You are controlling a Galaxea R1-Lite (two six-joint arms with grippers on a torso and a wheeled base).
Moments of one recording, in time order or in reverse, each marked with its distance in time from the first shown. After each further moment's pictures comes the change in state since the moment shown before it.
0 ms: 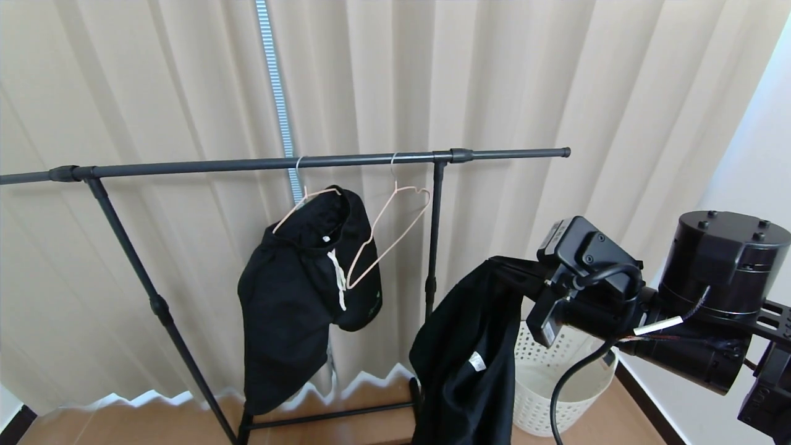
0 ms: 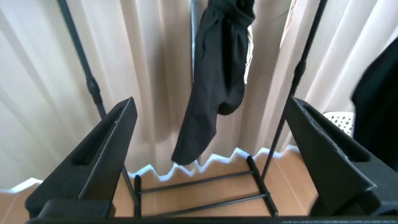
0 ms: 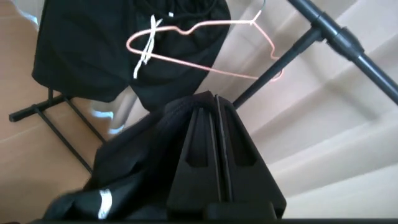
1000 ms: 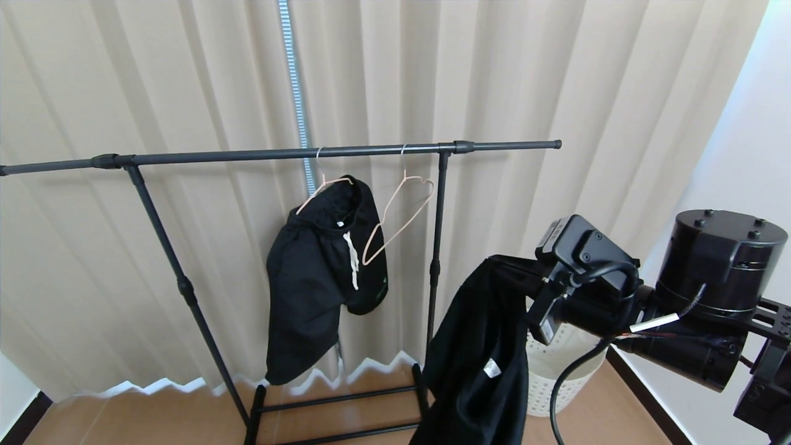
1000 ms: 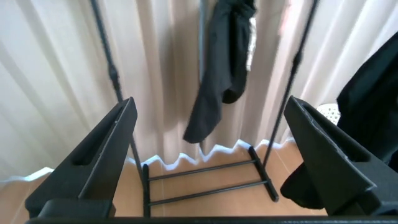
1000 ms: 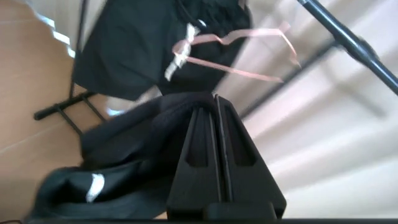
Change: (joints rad) left arm -0.002 0.000 0.000 0.001 -0.001 0.006; right arm -0.001 0.007 -0.006 0.000 0.000 0.000
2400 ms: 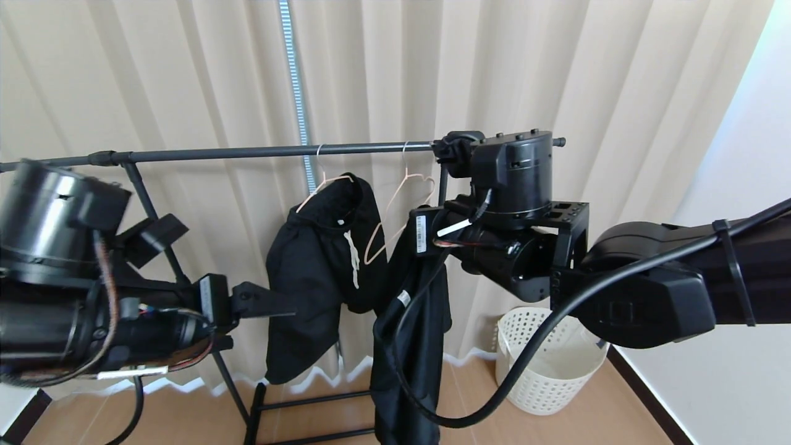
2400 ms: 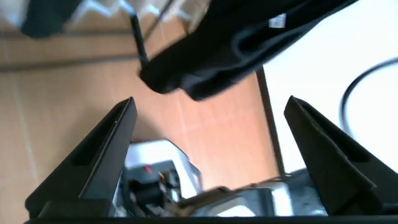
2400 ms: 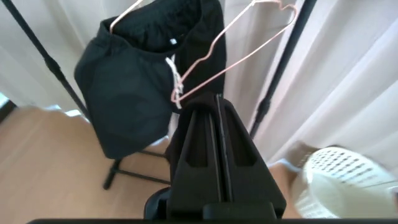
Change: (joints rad) left arm -0.404 1.405 -0.932 0.290 -0.129 -0.723; right arm 0.215 0.320 -0.730 0.509 -0.523 0.743
